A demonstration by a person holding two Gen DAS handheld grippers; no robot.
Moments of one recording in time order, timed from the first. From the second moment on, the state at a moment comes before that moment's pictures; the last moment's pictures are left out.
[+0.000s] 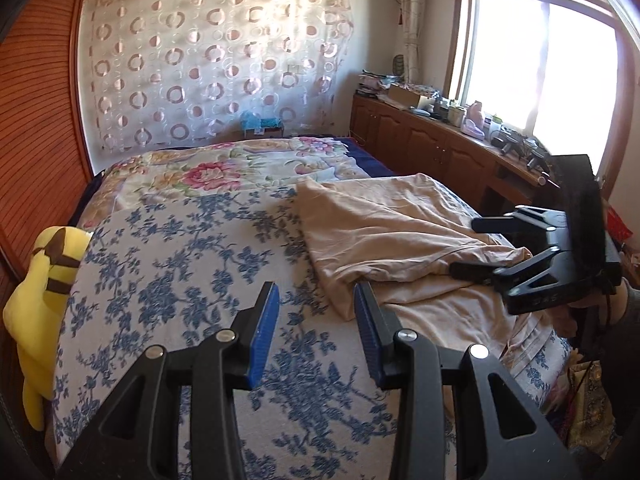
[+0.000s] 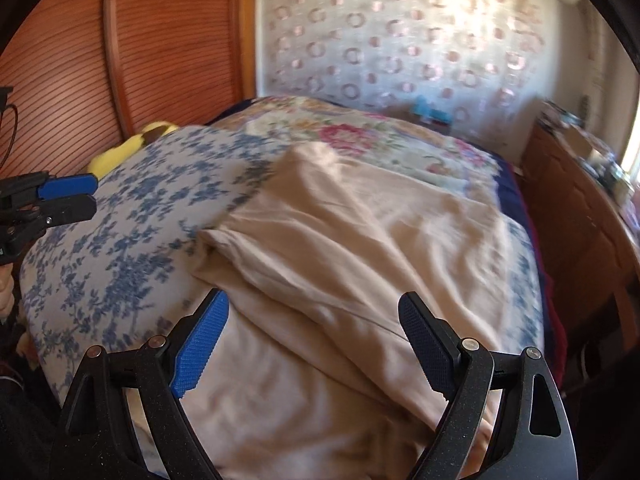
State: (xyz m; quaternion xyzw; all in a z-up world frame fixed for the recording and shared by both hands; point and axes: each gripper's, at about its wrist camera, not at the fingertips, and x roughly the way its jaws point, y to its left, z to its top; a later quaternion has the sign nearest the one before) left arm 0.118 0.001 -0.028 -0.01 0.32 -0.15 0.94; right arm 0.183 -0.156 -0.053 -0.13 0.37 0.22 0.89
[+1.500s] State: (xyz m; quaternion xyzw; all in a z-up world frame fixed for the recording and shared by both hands) left arm 0.117 0.019 -0.052 -0.03 0.34 -0.15 0.93; right arm 0.356 -0.228 -0.010 -0.13 0.36 0.06 0.92
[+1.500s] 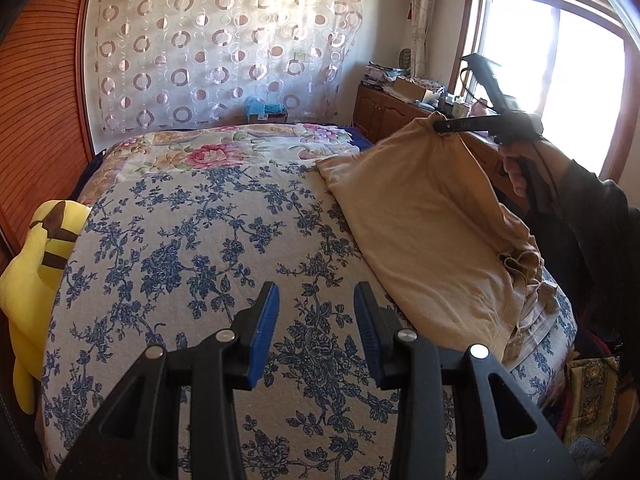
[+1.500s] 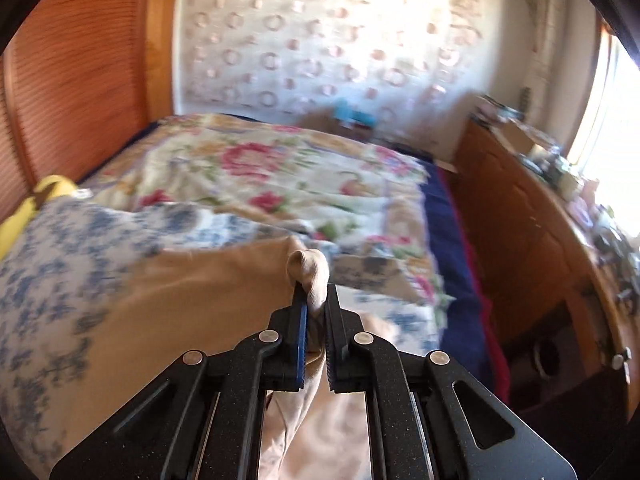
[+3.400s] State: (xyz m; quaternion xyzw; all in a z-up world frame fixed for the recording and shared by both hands) left arm 0.096 -0.072 -0.071 0.03 0.37 -0.23 0.90; right arm 0.086 -0.278 -0.063 -0.12 0.38 0.13 0.91
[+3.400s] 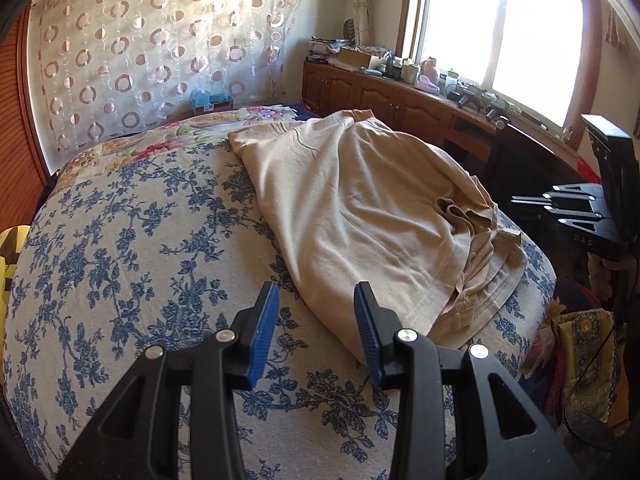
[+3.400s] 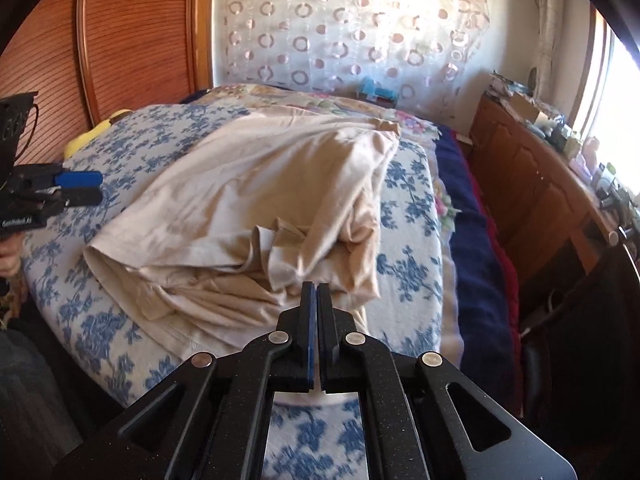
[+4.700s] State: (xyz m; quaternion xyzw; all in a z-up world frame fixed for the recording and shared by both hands) left arm 0.099 -0.083 -0.085 0.03 0.39 -0.25 0.89; right arm 0.097 -0.327 -0.061 -0.02 0.38 0.09 0.92
